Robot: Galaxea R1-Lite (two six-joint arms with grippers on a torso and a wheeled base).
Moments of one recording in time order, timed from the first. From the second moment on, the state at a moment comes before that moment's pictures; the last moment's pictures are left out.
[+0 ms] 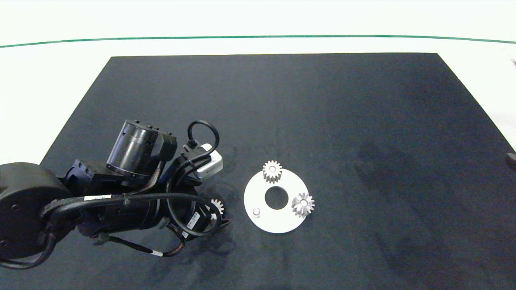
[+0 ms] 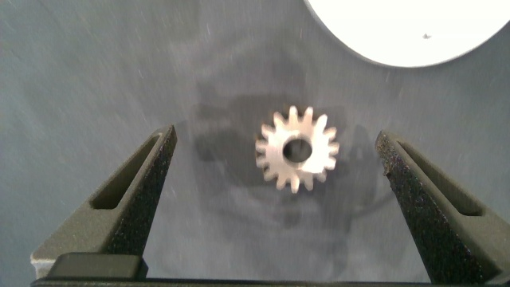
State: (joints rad) left arm -0.57 1.58 -0.91 0.01 0.01 0.36; right arm 0.73 0.91 -1.00 0.22 -0.39 -0.31
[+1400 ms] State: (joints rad) left arm -0.60 1.62 -0.86 -0.06 0.01 0.36; right arm 0.74 0.90 -0.99 0.22 -0.39 -0.31
